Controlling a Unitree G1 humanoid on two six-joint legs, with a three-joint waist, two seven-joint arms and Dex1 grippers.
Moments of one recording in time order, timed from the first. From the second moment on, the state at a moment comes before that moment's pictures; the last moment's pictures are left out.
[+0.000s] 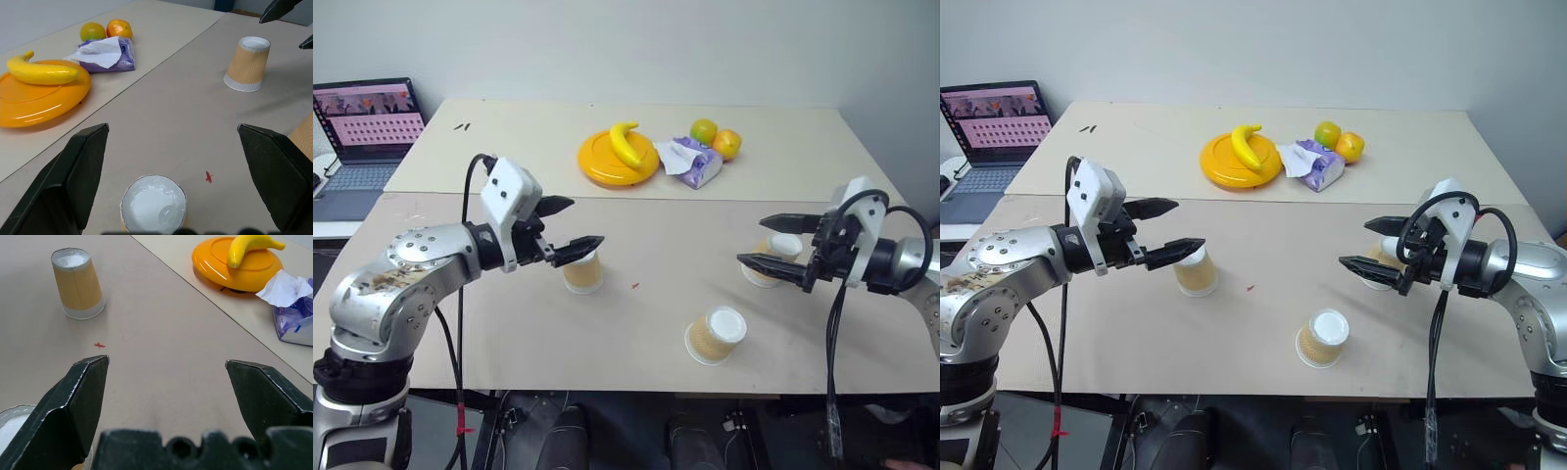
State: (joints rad) left arm -0.49 0.78 0.10 -0.47 -0.71 0.86 -0.64; right arm -0.33 -0.93 -0.24 -0.28 0.60 0.64 0.97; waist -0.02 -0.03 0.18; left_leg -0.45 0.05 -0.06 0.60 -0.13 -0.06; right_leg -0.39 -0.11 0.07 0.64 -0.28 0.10
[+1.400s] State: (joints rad) left arm -0.84 0.72 -0.10 -0.22 -0.74 0.86 -1.07; right arm 0.04 -0.96 -0.26 -0.72 0.77 0.80 0.86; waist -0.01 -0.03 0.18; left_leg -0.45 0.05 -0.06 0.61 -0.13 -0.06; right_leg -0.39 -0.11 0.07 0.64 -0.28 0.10
